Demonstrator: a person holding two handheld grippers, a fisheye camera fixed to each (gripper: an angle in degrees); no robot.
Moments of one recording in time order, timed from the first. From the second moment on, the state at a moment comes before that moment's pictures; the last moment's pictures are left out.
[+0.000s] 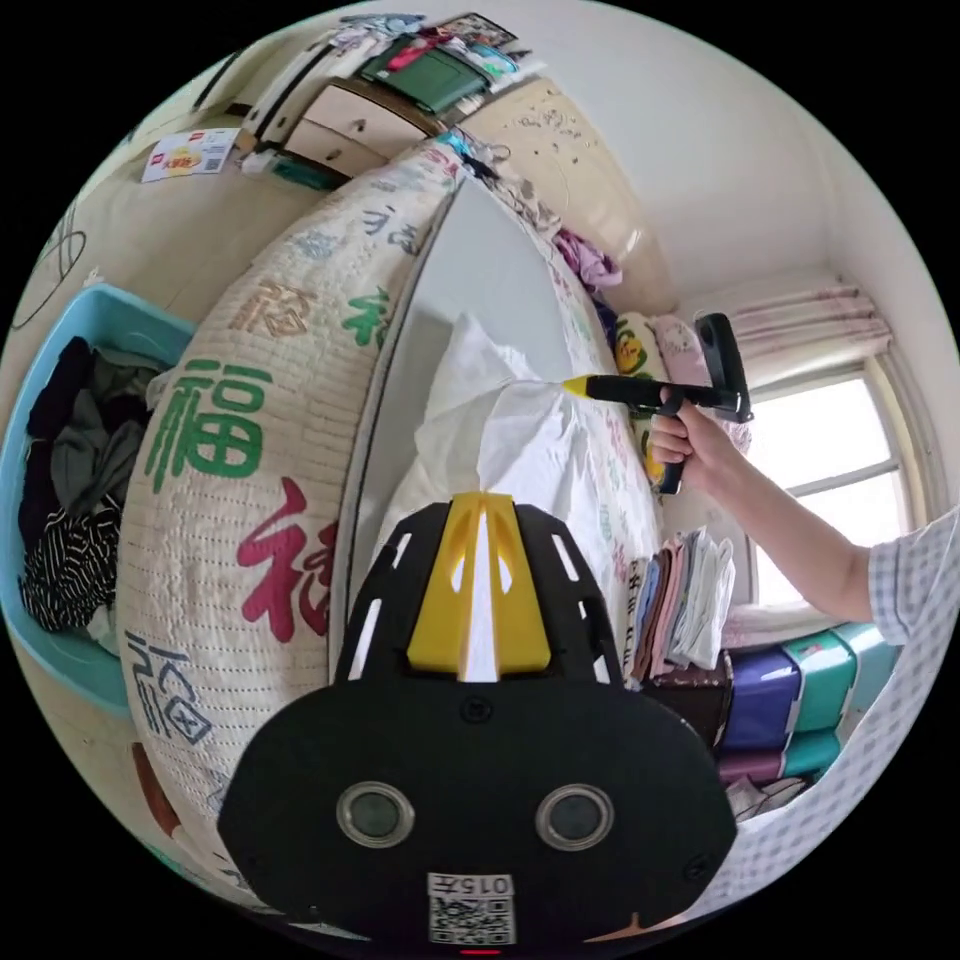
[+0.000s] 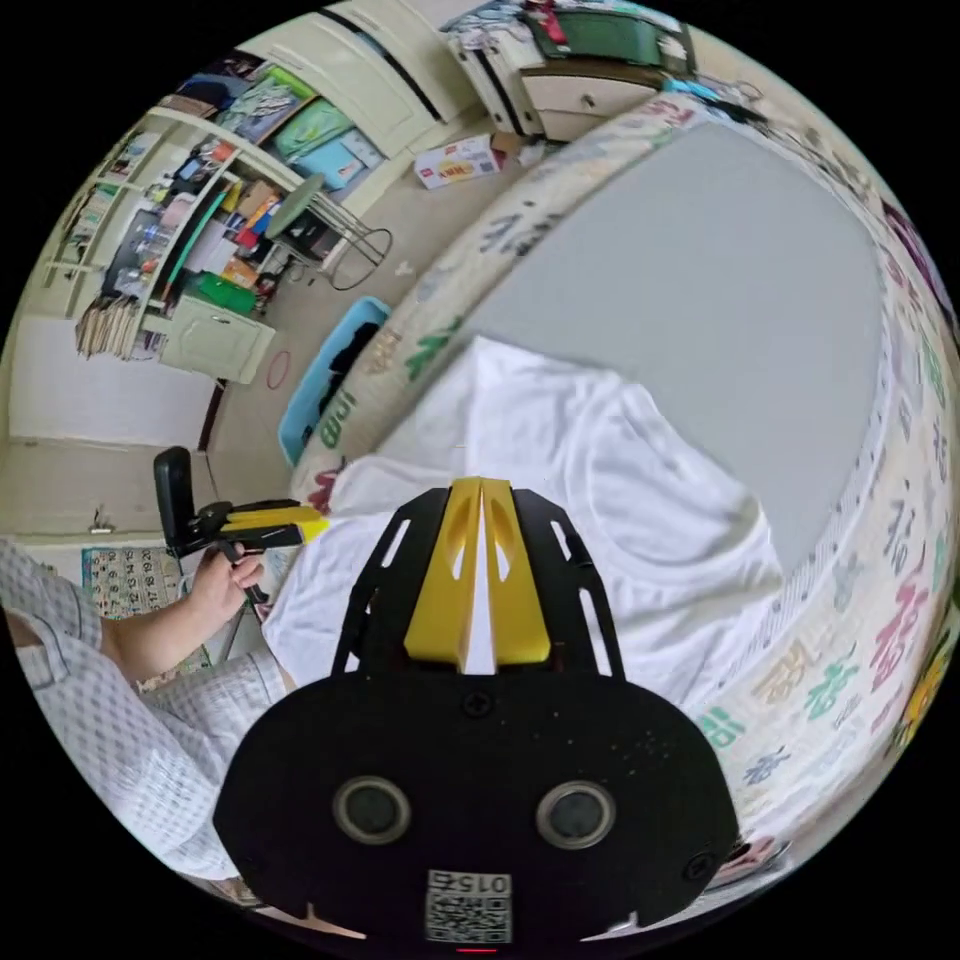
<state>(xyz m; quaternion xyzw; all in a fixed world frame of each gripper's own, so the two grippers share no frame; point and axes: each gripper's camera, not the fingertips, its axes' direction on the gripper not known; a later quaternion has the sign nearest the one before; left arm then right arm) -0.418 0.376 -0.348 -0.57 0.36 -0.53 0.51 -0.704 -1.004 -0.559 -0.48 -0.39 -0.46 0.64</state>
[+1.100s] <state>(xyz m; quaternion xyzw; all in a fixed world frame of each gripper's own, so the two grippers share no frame) -0.374 0.302 -0.317 -0.66 0.31 -0.43 0.54 -0.758 -0.904 -0.650 -0.38 -0.38 -0.65 0.54</state>
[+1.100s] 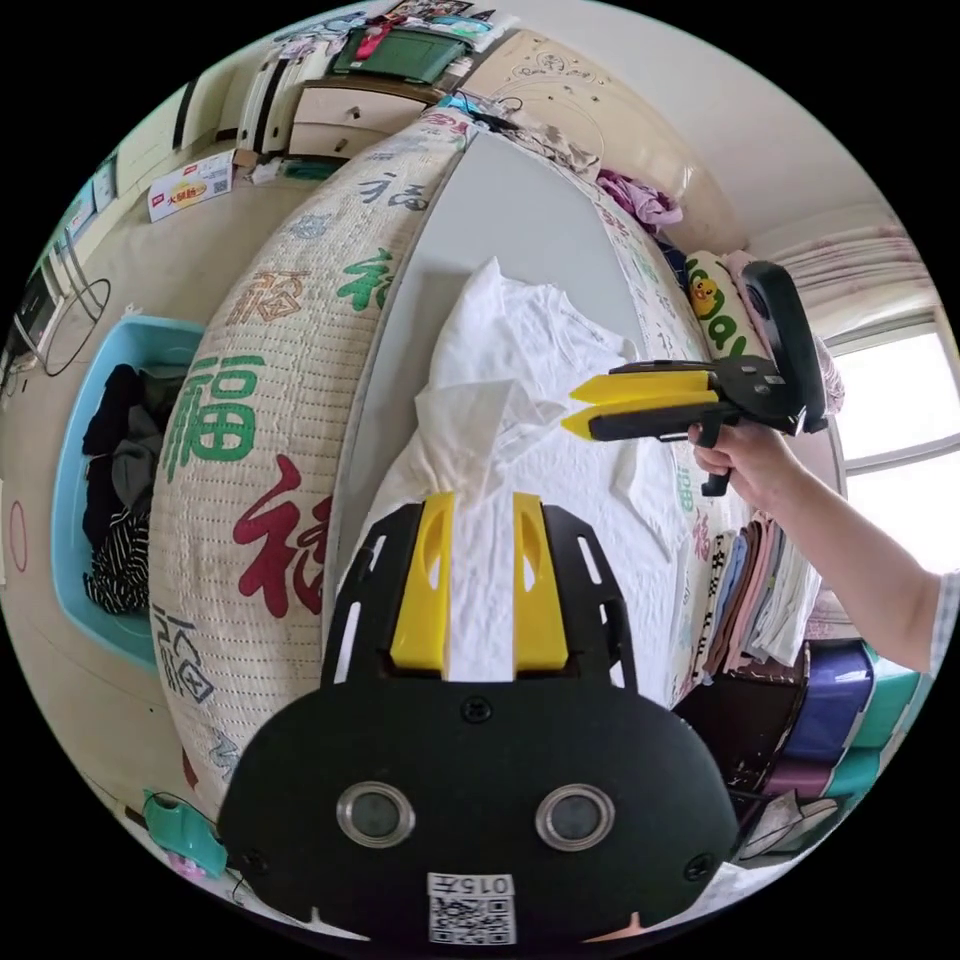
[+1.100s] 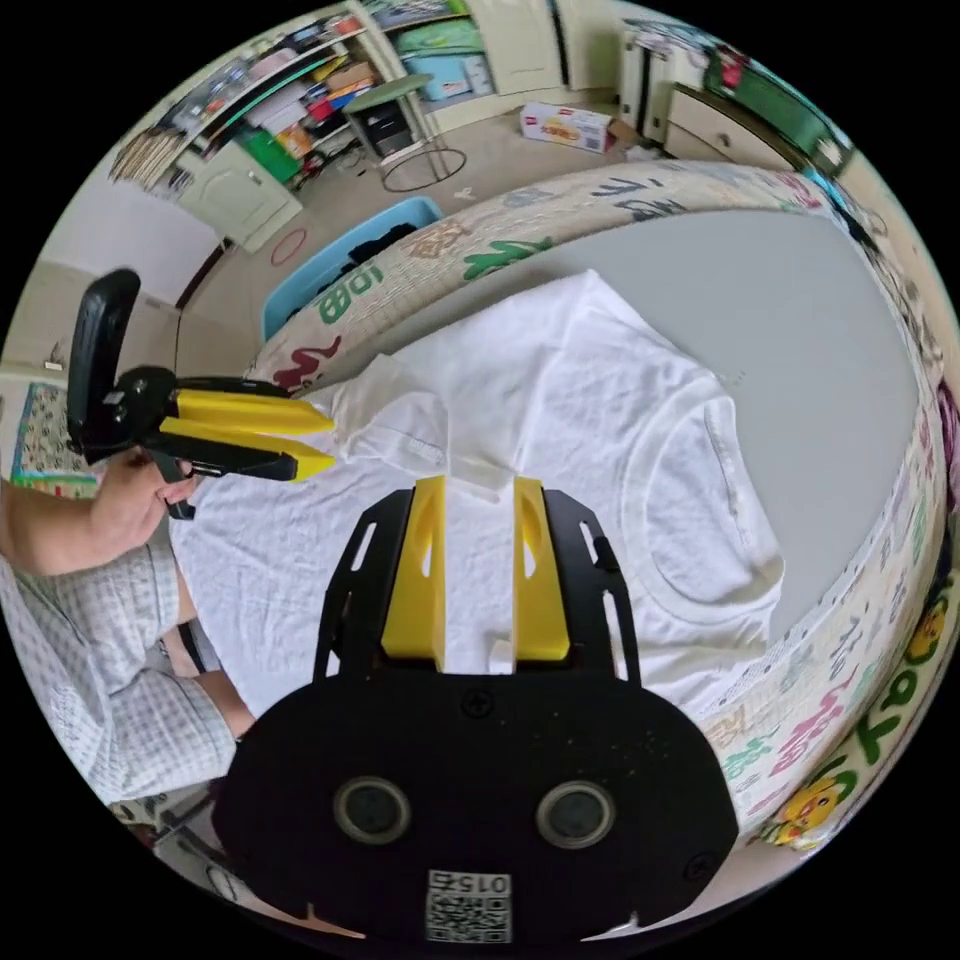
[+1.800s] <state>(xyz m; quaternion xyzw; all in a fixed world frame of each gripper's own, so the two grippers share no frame) -0.382 0.293 -0.308 -0.66 0.30 -0.45 0.52 -0.779 -0.834 -0.636 -0.35 -0.35 -0.69 0.54</state>
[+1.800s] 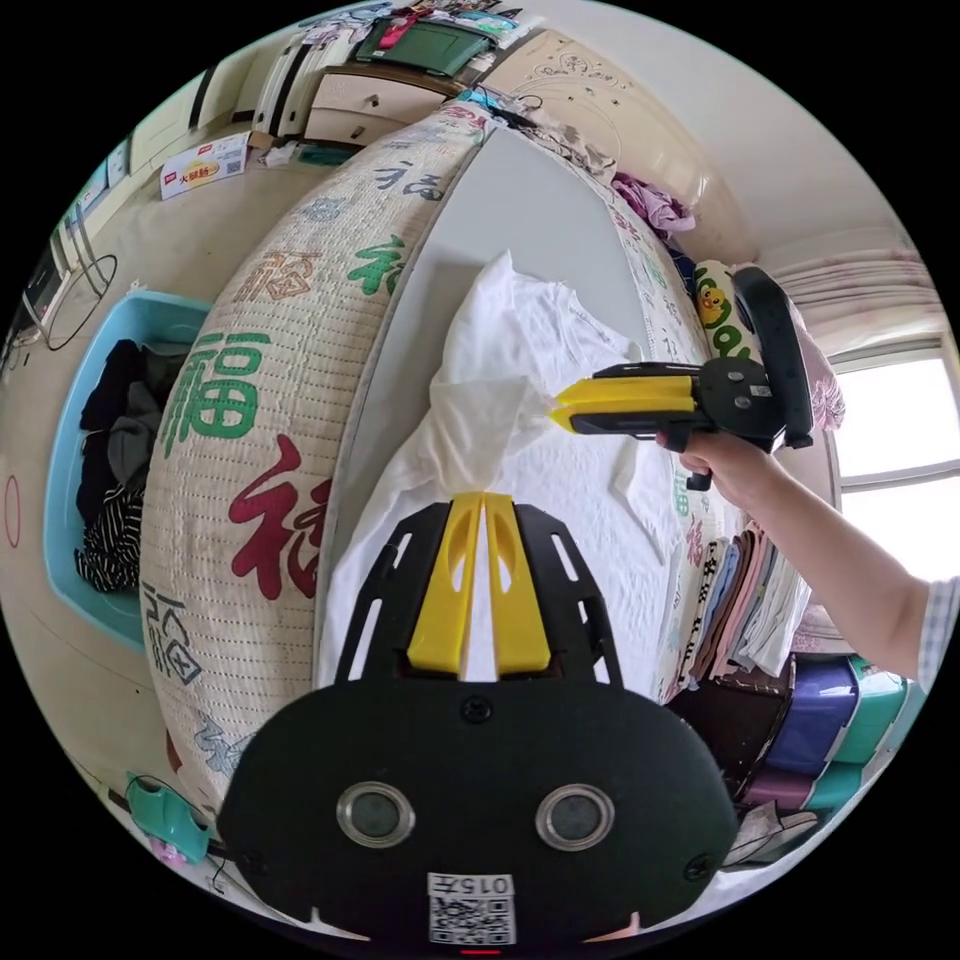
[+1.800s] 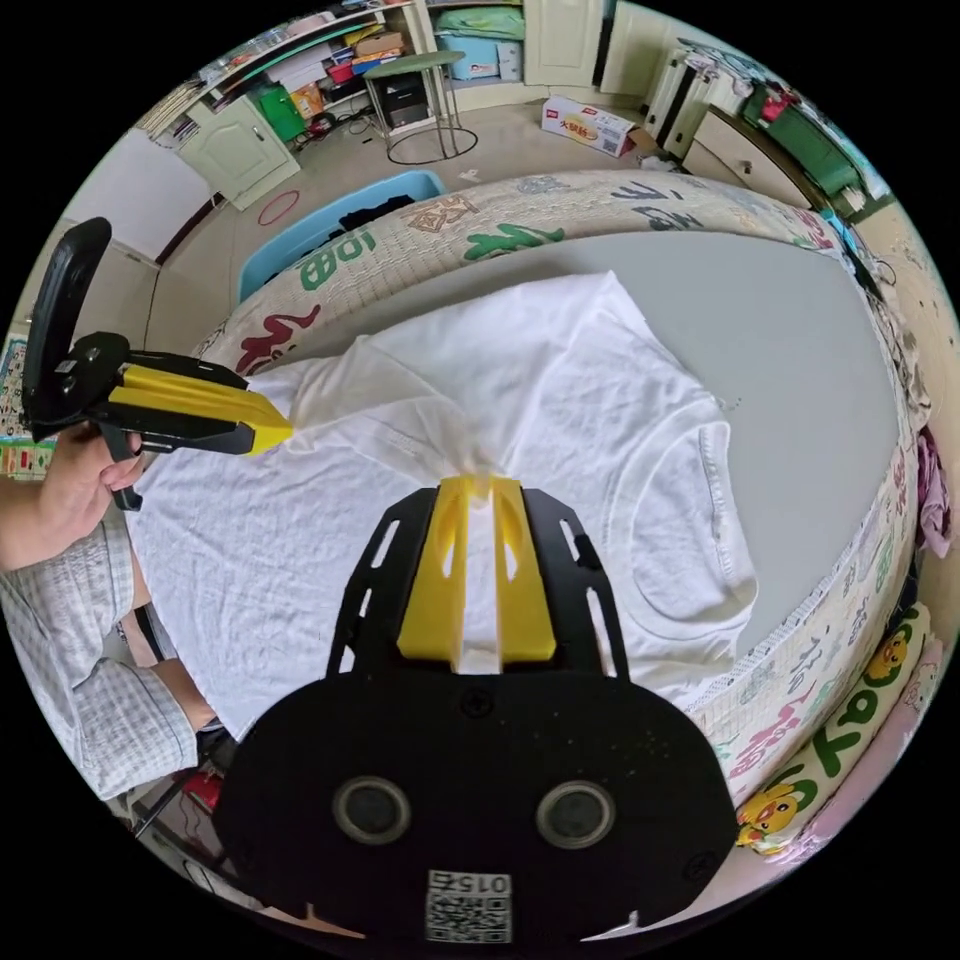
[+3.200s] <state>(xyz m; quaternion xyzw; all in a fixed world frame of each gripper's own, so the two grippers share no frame) -0.332 0.259 -0.228 -0.63 0.48 -0.30 0.53 -0.722 -0.700 -0.506 -0.51 -0.39 -0.53 0.56</state>
